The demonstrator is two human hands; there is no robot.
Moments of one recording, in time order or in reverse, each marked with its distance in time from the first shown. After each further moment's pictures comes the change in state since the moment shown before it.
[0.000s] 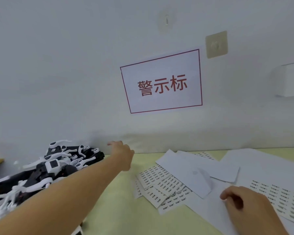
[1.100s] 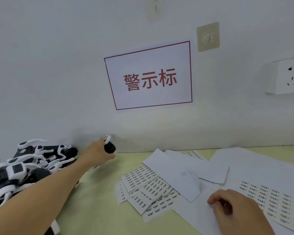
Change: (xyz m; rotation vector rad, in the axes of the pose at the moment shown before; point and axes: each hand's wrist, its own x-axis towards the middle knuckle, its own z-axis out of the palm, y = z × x) left_hand 0.053 -0.026 0.071 -1.152 0.300 -0.188; right_hand 0.011 0.016 0.010 0.000 -0.001 -0.091
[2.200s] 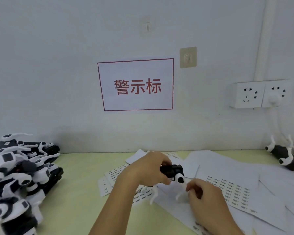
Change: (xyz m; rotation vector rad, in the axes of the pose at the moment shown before) left_hand -0.155 0.199 -0.002 -0.269 -0.494 0.529; right_hand -0.013 -0.003 -0.008 0.124 0.157 -0.002
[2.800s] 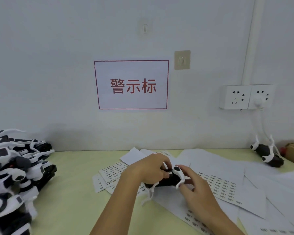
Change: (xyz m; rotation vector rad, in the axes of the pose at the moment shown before) left_hand 0.013 0.001 0.017 0.006 -0.062 0.008; right_hand -0.006 -0.010 -0.007 0.215 -0.141 -0.053
